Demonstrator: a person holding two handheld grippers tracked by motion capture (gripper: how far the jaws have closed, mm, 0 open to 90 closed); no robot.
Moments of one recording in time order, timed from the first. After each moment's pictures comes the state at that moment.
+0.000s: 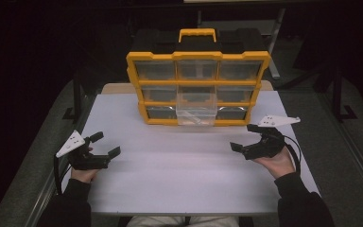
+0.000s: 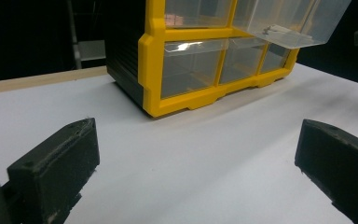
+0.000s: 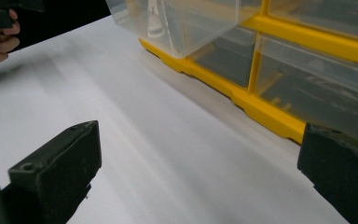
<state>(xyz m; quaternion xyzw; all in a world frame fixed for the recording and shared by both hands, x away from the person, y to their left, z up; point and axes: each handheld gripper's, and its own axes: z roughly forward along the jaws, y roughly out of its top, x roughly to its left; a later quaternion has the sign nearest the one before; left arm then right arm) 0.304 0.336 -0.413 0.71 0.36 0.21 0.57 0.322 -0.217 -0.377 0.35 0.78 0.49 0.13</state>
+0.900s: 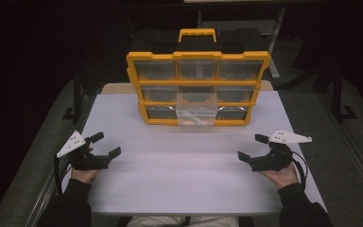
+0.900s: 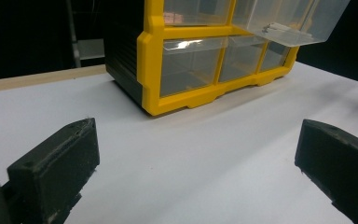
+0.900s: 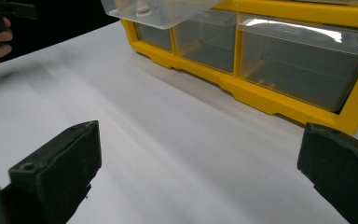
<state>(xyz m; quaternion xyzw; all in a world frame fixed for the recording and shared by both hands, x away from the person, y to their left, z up) 0.303 0.335 -0.413 0.71 0.36 0.21 0.57 0.295 -0.240 -0.408 0.37 0.75 0.53 0.15</state>
